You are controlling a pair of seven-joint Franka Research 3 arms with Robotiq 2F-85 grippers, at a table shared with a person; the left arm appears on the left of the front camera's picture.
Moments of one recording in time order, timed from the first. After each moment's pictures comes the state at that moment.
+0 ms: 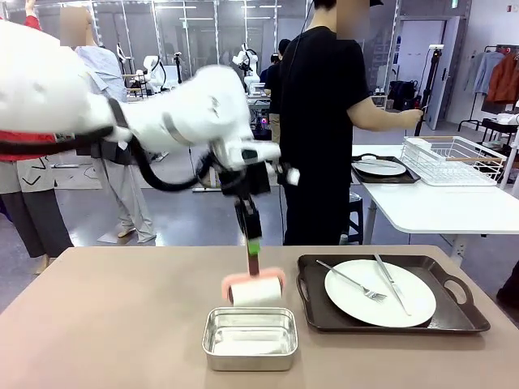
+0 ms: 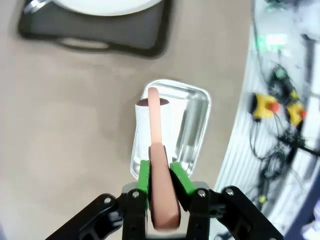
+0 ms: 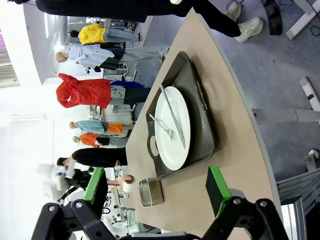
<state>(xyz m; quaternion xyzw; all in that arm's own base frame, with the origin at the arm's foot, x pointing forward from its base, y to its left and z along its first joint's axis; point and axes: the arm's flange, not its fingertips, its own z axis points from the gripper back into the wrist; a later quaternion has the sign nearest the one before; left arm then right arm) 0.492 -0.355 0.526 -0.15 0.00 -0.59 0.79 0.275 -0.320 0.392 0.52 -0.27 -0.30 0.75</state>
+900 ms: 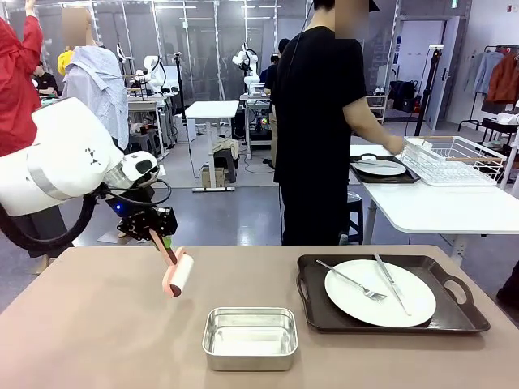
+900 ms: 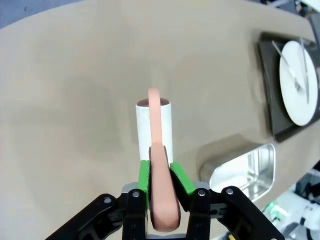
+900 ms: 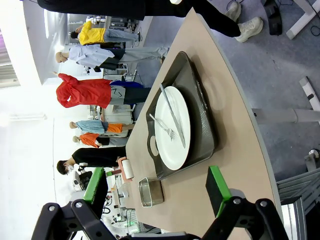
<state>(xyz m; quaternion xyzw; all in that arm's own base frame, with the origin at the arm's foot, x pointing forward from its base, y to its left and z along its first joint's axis) 0.492 -0.139 0.465 -0.16 -0.14 -0.09 0.97 0.275 -0.320 0.392 0.52 -0.27 -0.30 0.75</state>
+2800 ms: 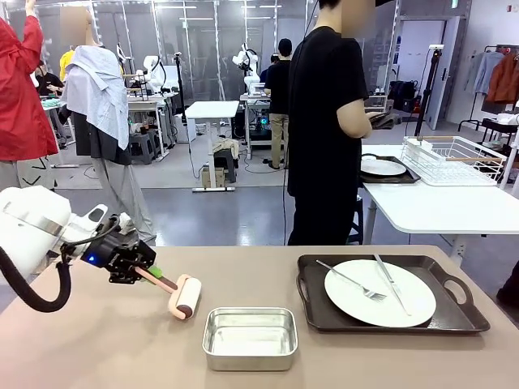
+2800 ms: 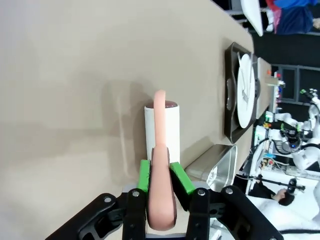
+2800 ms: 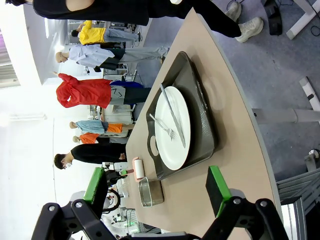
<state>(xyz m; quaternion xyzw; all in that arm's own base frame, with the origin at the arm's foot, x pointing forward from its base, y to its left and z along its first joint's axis) 0.512 -0.030 0.320 -0.43 -0.09 0.00 0.90 0.275 -0.320 0.392 0.52 -0.27 -0.30 0.75</state>
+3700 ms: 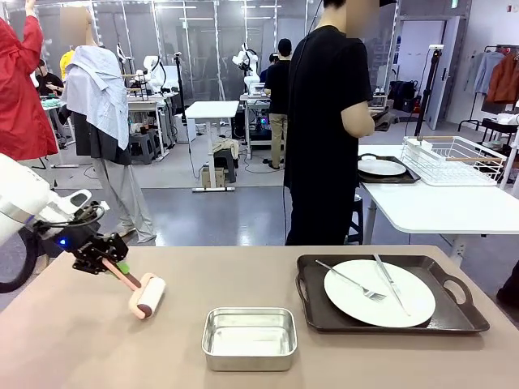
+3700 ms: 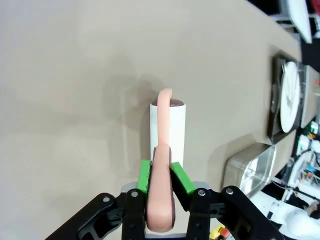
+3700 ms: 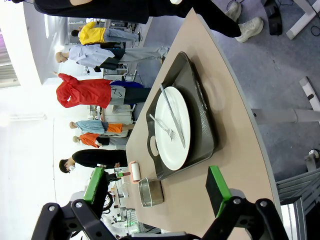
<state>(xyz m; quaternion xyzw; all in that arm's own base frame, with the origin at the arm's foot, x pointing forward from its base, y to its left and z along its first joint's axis) 0.511 0.017 0.369 -0.29 -0.08 0.01 0.96 0.275 -0.320 0.392 0.52 -0.27 -0.30 0.75</state>
